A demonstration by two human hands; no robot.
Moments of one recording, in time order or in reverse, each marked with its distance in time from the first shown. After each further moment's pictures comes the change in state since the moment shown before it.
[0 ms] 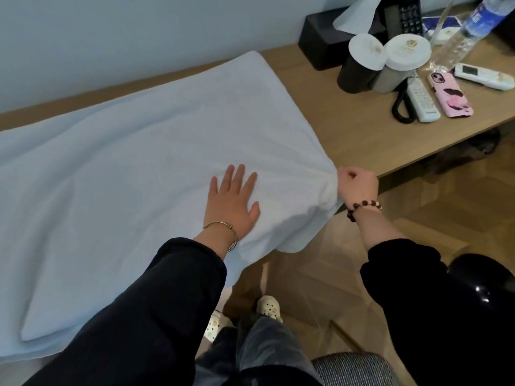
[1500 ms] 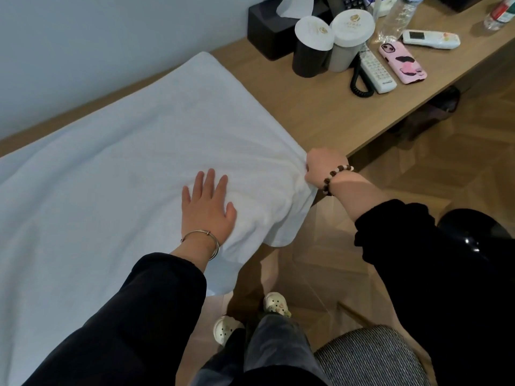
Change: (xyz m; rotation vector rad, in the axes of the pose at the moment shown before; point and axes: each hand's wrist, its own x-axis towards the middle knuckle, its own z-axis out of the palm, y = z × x) left_hand 0.002 0.000 0.000 -0.005 0.042 -0.021; right_hand 0.005 -0.028 -0.015 -0.824 -0.338 -0.304
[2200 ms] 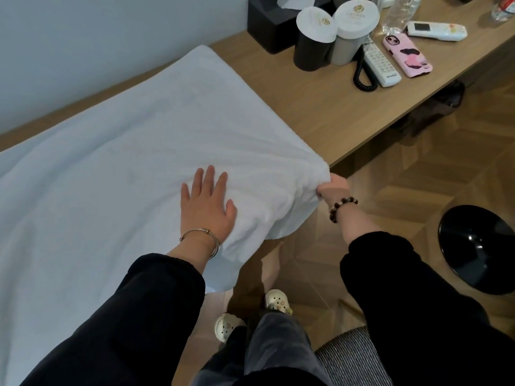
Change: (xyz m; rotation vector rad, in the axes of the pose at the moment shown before) left_hand 0.000 0.000 0.000 -0.019 0.005 0.000; right_hand -0.019 0.015 0.071 1.039 0.034 0.521
